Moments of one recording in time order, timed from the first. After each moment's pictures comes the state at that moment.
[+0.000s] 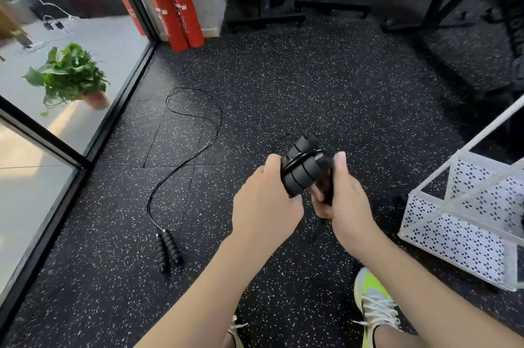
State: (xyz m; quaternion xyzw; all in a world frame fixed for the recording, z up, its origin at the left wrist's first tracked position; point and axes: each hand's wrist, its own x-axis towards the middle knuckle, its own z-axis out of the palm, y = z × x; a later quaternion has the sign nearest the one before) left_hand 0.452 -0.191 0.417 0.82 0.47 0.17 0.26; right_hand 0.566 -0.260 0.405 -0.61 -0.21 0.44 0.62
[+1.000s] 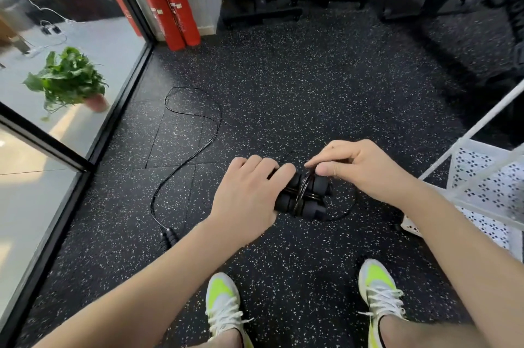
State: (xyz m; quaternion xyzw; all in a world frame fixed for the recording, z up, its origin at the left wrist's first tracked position) left_hand 0.424 -0.154 0.395 0.97 0.19 0.15 -0.08; right_hand 0.641 -0.259 0.418 -0.64 -0.52 0.39 0.42
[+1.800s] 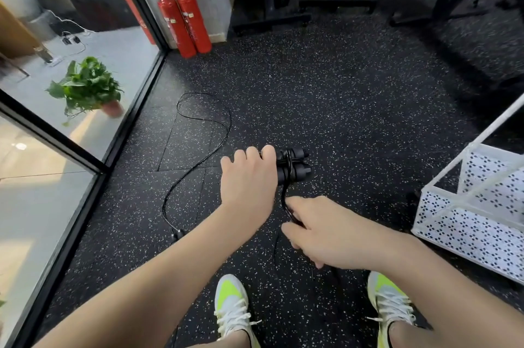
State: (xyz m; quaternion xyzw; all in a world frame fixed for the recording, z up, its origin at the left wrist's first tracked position) left_hand 0.446 -0.150 0.412 0.89 0.43 -0.02 -0.12; right_hand 0.545 -0.279 0.445 -0.69 -0.57 0.42 0.16
